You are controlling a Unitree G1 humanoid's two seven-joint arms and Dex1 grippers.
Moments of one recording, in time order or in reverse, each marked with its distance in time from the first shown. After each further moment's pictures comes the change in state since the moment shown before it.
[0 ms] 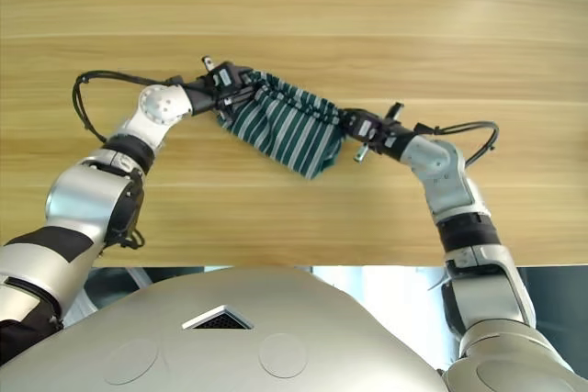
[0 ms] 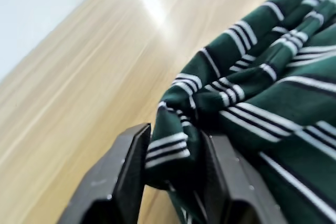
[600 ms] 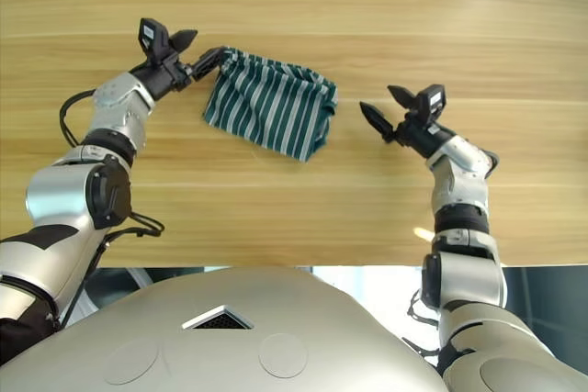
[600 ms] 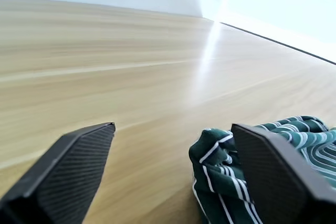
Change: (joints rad) left arm -0.028 0.035 0.429 0.006 -0.345 0.318 -0.238; right arm -0.123 0.134 -0.331 0.381 0.479 0.153 0.331
